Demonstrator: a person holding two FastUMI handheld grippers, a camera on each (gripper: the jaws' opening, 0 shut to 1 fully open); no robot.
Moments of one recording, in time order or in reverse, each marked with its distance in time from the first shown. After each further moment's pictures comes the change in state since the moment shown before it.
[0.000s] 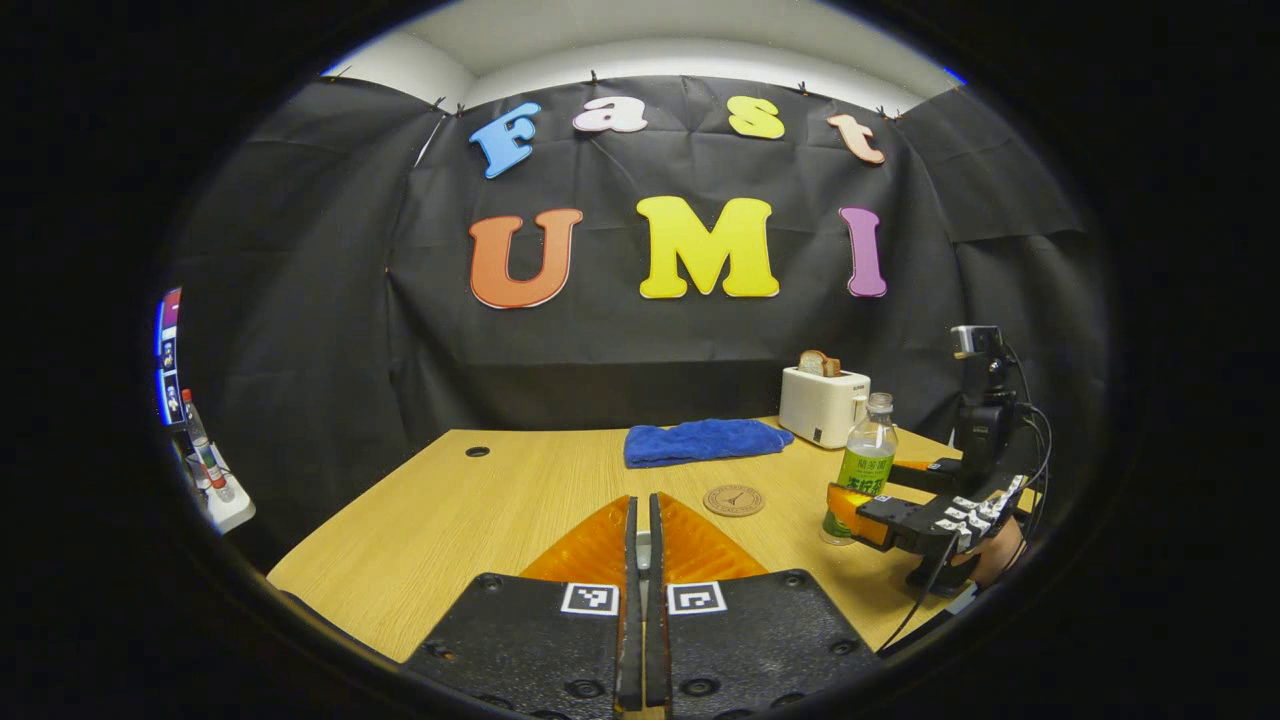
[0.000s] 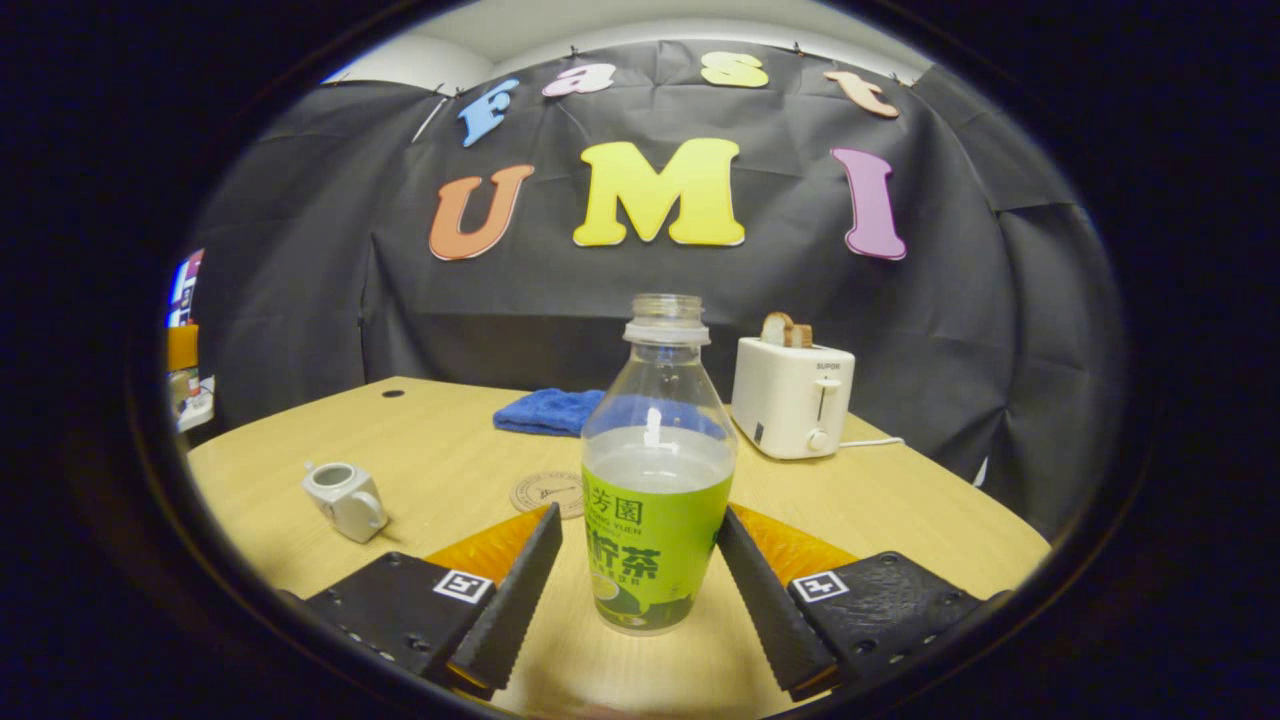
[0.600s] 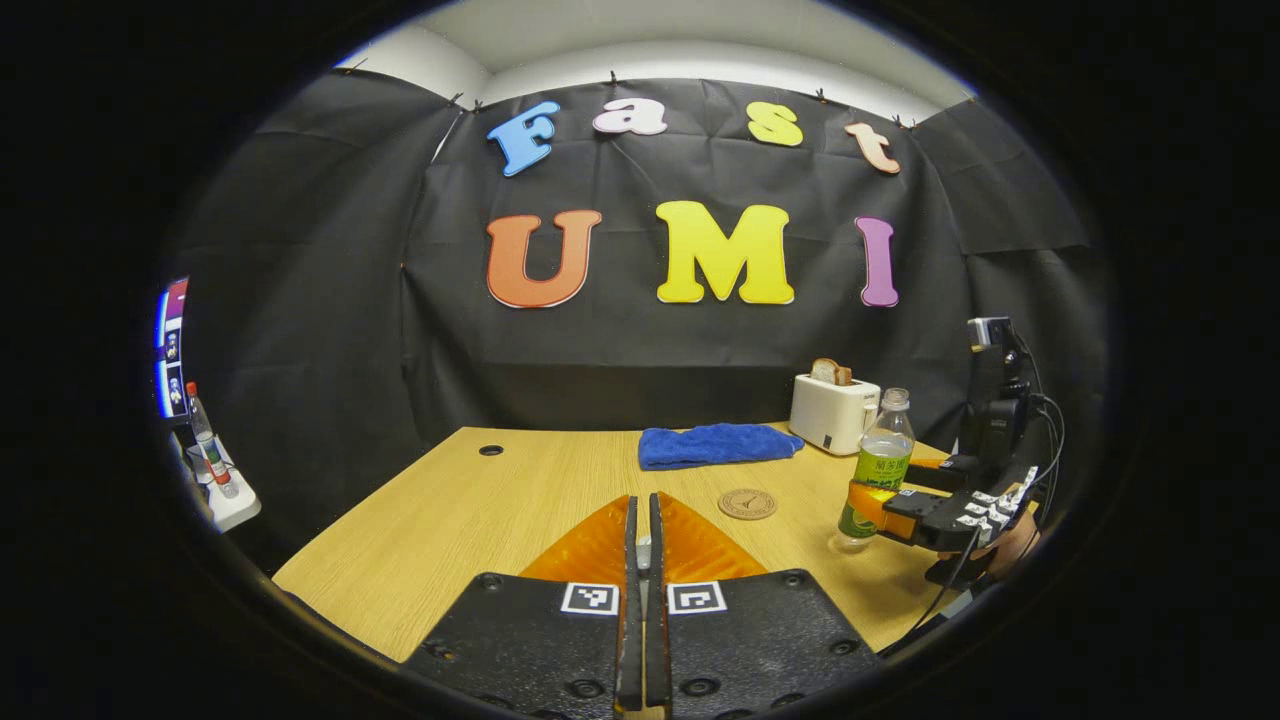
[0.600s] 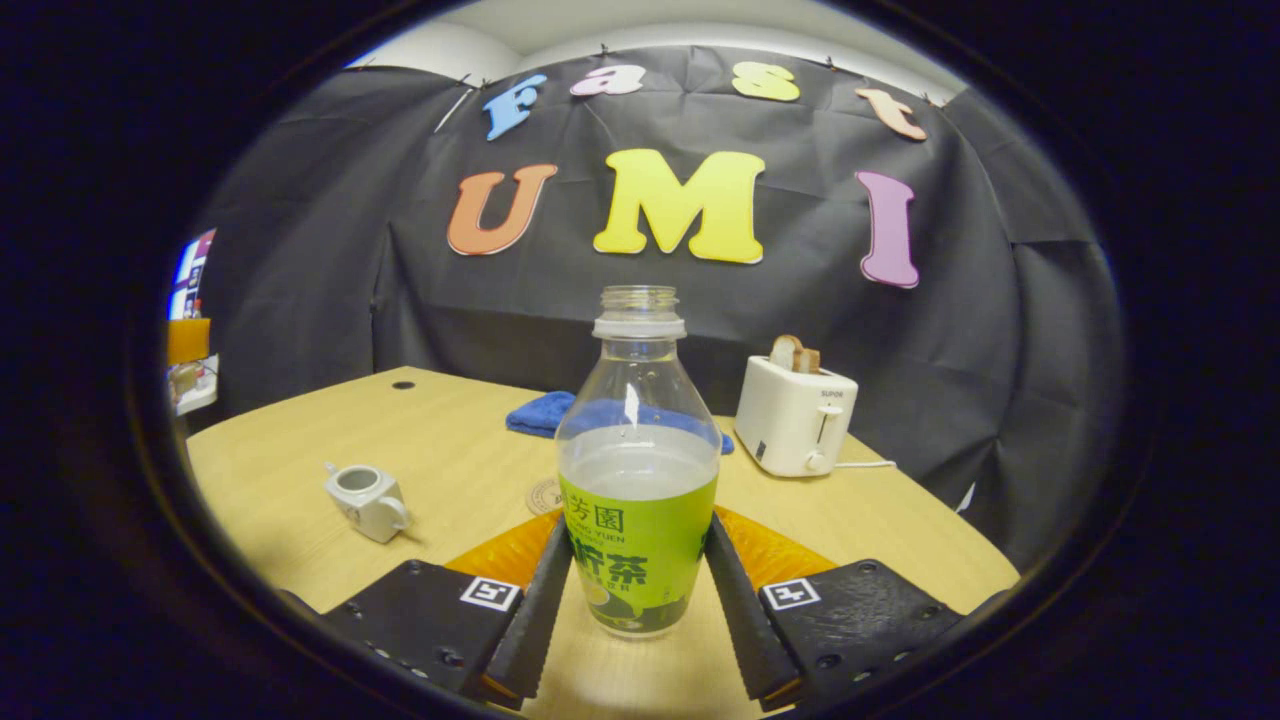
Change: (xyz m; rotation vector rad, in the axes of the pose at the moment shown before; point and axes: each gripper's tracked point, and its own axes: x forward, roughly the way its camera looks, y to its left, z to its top) left arm -0.011 0.023 0.010 -0.029 -0.009 0.013; right arm -0.029 0.018 0.031 -0.102 -0.009 -0.002
